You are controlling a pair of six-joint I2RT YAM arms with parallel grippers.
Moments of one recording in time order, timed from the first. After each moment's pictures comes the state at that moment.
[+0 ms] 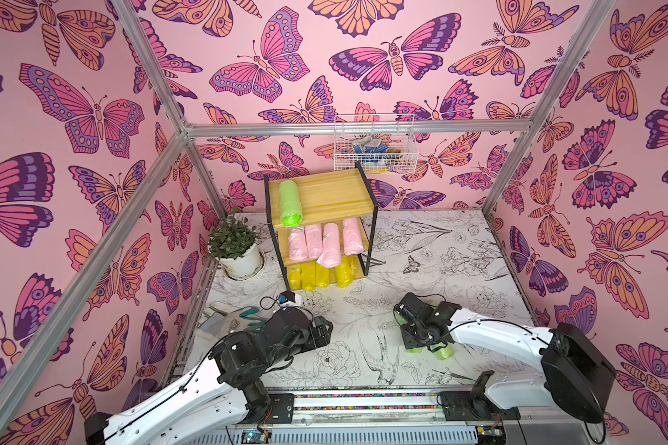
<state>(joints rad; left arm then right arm) -0.94 0.68 0.72 -0.83 -0.15 -1.08 0.81 1.35 0.69 -0.71 0.15 0.64</state>
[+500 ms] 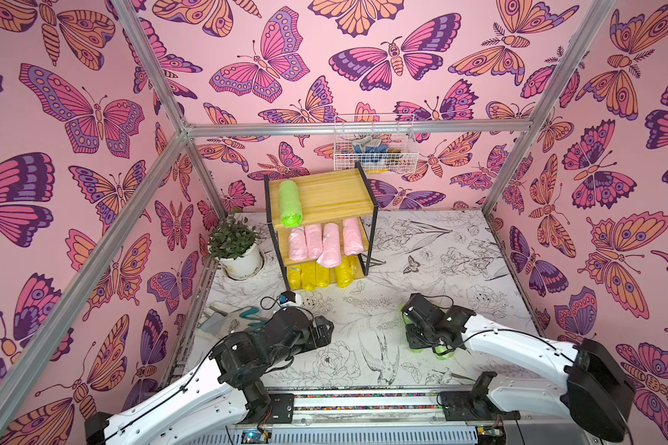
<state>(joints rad) -0.94 0.69 0.72 -0.81 -0.14 -1.08 0.81 1.17 0.66 -0.74 0.12 0.68</state>
